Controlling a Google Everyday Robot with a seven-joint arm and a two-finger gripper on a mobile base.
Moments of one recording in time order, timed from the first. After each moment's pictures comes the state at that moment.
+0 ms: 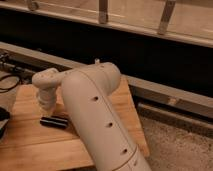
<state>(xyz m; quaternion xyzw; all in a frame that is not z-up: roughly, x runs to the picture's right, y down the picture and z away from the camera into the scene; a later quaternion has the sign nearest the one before) -0.335 0.147 0.836 -0.45 -0.02 0.21 0.87</state>
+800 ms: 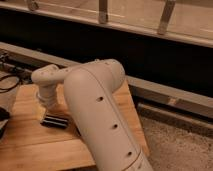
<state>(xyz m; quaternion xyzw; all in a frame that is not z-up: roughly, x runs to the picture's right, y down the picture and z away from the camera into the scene) -0.329 0.140 0.830 -0.45 -0.03 0.20 0.87</state>
